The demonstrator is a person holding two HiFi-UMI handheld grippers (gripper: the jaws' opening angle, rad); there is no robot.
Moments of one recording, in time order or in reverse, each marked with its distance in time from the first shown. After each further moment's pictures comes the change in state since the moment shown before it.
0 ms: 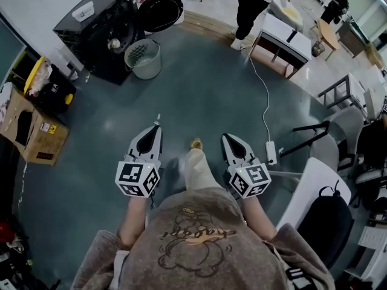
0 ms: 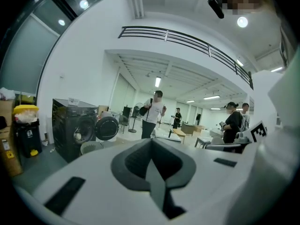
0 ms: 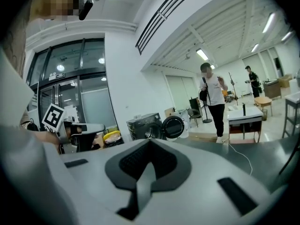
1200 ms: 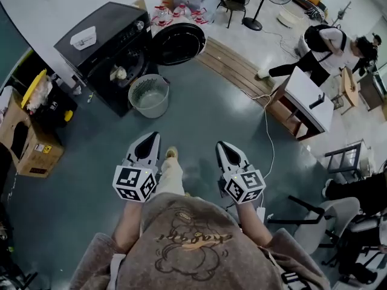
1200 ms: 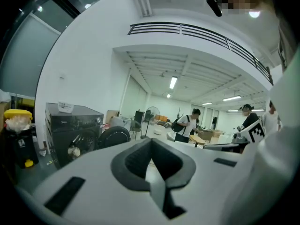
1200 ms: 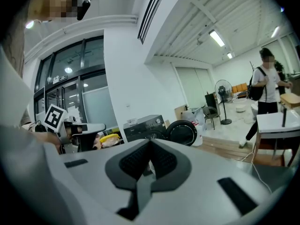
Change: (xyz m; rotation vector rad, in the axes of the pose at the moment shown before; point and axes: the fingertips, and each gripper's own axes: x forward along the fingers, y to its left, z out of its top) left arm 0.329 0.173 0.115 -0.022 -0.047 0.151; right arm 0.361 -0.176 0.143 -0.037 0.054 0.184
